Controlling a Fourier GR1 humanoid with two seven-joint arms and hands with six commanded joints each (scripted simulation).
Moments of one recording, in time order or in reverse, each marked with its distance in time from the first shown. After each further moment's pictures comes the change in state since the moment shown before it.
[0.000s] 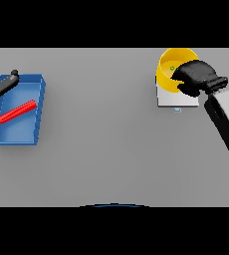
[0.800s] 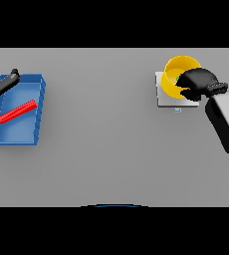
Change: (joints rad) left arm -0.025 0.005 -0.009 0.035 -0.014 -0.014 -0.006; right arm -0.021 0.049 -0.012 0.223 -0.006 -0.073 -0.033
